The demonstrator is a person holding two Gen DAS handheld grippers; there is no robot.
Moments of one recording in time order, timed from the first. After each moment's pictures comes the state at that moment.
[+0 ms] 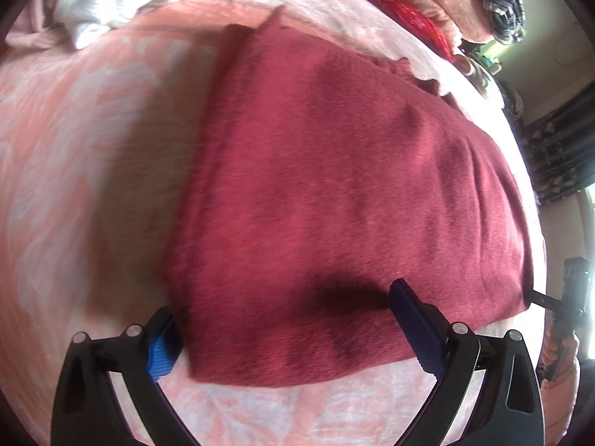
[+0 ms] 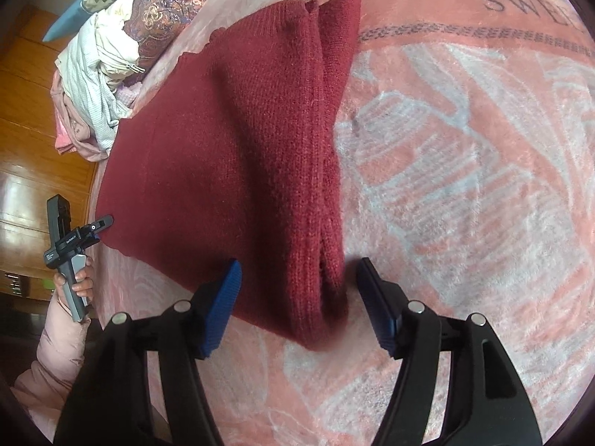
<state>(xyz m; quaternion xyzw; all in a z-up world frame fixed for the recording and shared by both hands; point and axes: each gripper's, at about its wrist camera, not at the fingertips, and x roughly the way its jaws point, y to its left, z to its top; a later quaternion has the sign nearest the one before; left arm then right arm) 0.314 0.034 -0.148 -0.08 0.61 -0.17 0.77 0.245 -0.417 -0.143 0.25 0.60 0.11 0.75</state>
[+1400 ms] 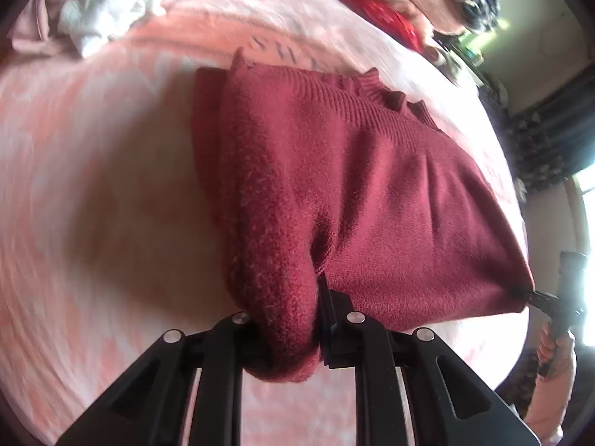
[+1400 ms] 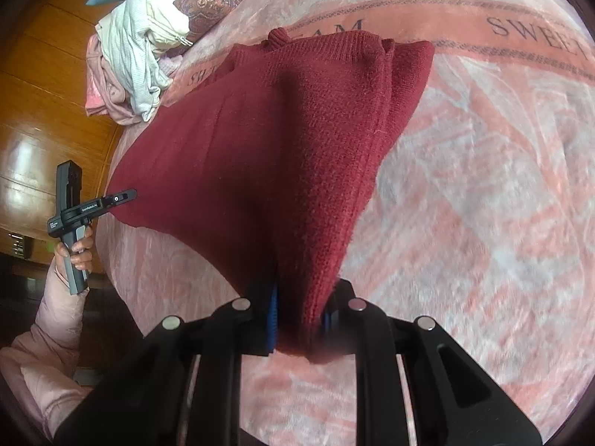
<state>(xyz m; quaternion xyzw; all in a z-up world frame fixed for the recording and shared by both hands) 0.259 0.019 -0.100 -0.08 0.62 -0.19 0.76 0.176 -0.395 -0.083 0.21 0.60 0.15 0.75</state>
